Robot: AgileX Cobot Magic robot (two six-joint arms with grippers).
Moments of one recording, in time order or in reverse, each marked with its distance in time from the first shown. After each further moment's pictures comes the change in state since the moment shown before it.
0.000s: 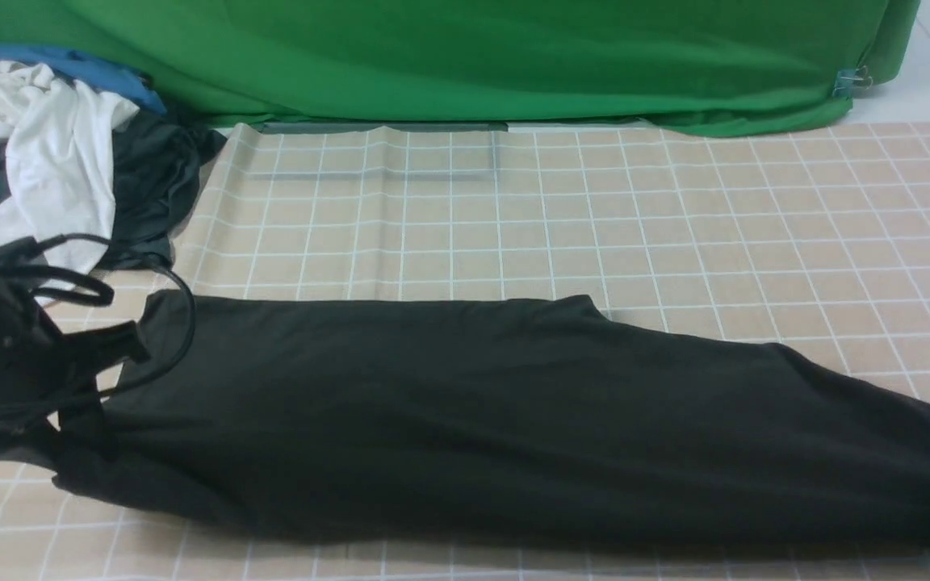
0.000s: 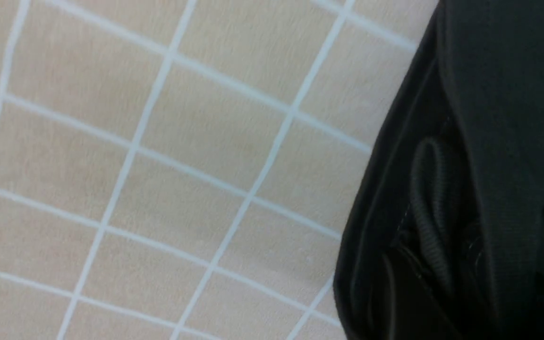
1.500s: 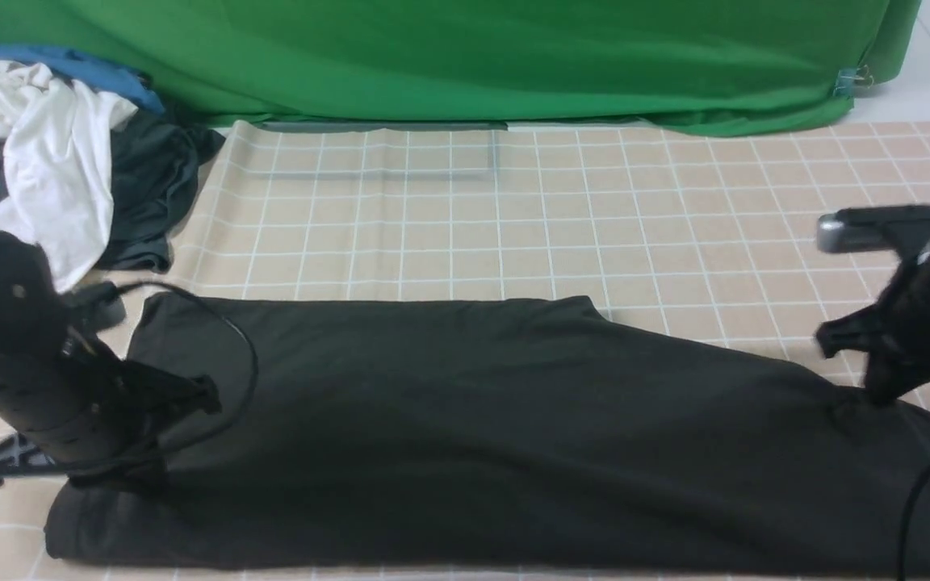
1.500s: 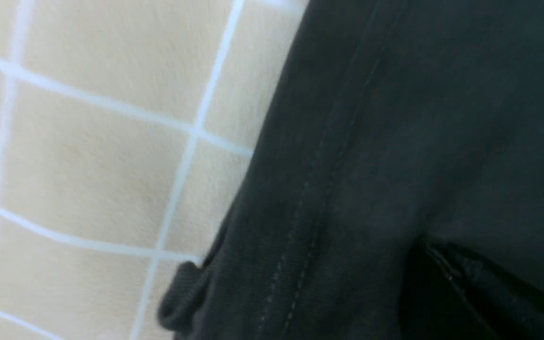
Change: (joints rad) right arm 0.211 0.164 -0.211 -0.020 -0.206 0.000; left arm -0.178 -0.033 0.175 0.071 -0.298 -0.111
